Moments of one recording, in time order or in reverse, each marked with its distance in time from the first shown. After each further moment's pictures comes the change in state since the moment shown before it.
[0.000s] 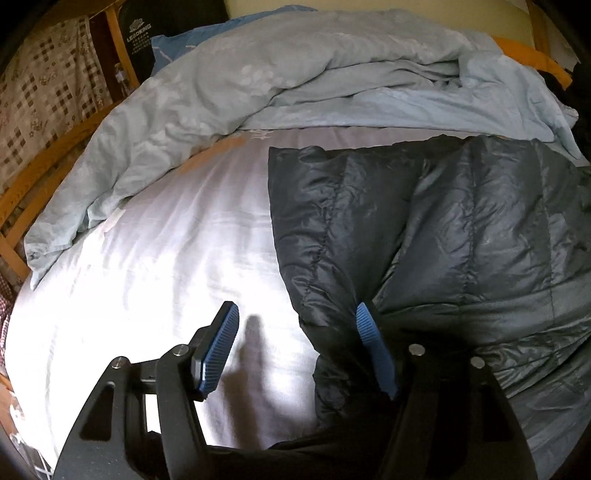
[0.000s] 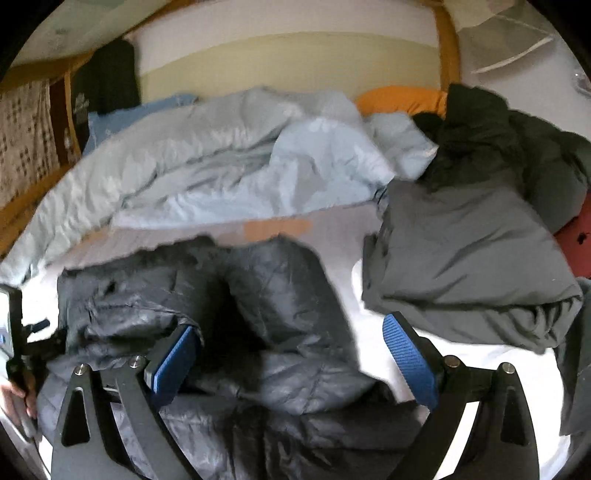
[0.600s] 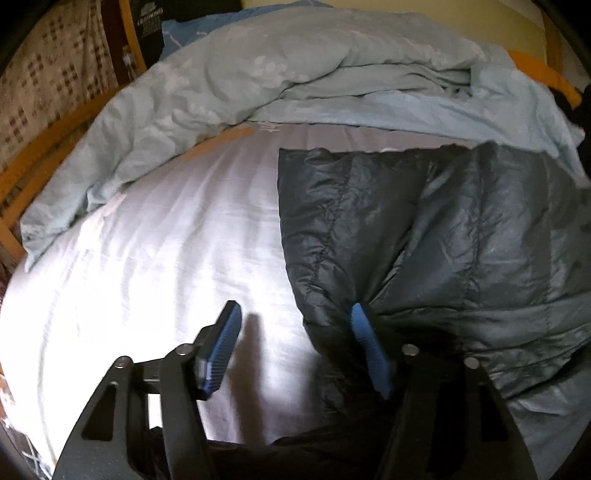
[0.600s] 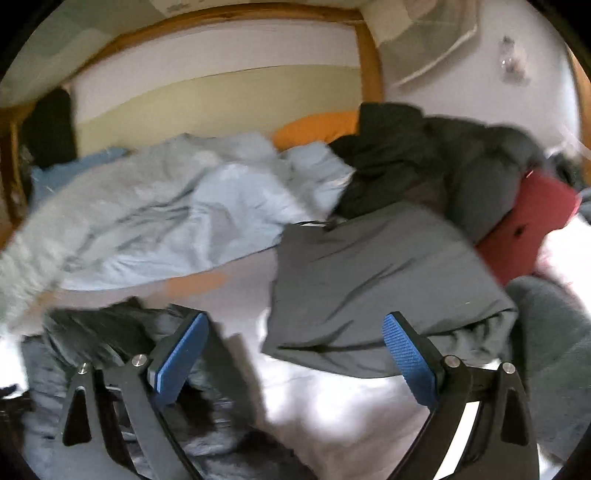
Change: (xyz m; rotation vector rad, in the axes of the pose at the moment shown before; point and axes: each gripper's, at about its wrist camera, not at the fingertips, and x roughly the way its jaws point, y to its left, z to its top) left arm 0.001 0.016 0.006 -0.077 0.037 -0.044; right arm -0.024 -0.072 0.022 0.162 -0.112 -0.163
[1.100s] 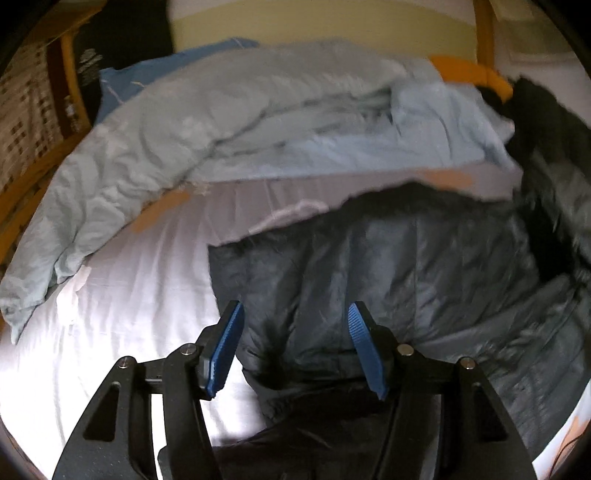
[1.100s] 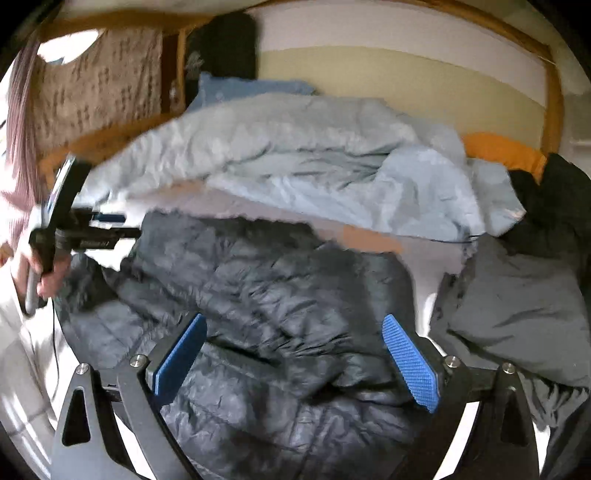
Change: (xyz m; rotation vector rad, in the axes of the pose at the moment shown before) left arm -0.058 -0.030 0.032 0.202 -0.076 -0.189; right arm -0.033 0.116 -0.051 -0.513 0.145 0.465
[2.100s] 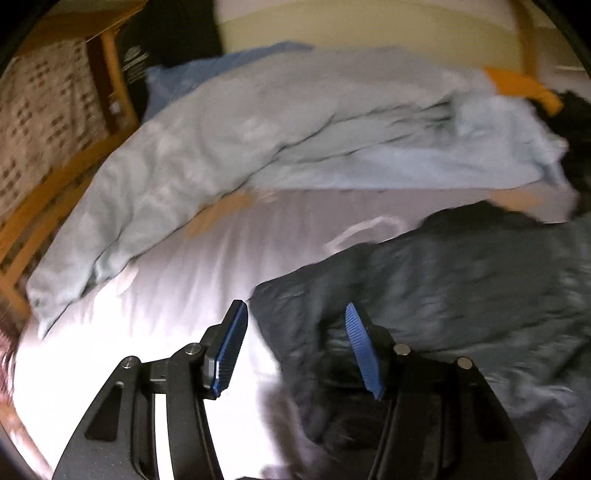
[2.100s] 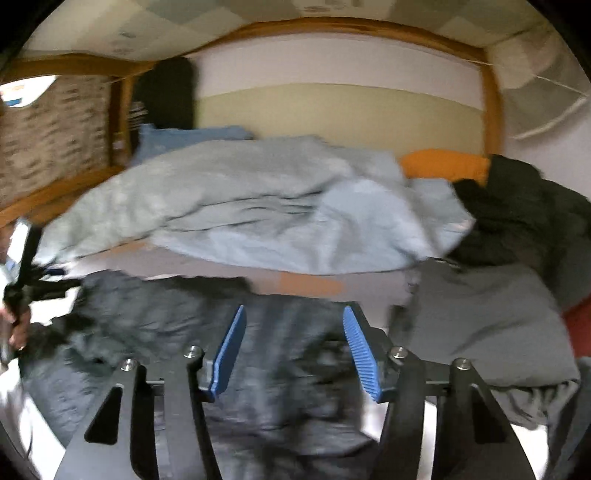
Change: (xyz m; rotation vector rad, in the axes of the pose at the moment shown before) left arm -0.004 0.050 -0.002 -0.066 -0.067 0.137; right arm 0.004 -0.048 0.023 0.145 -0.189 -0.144
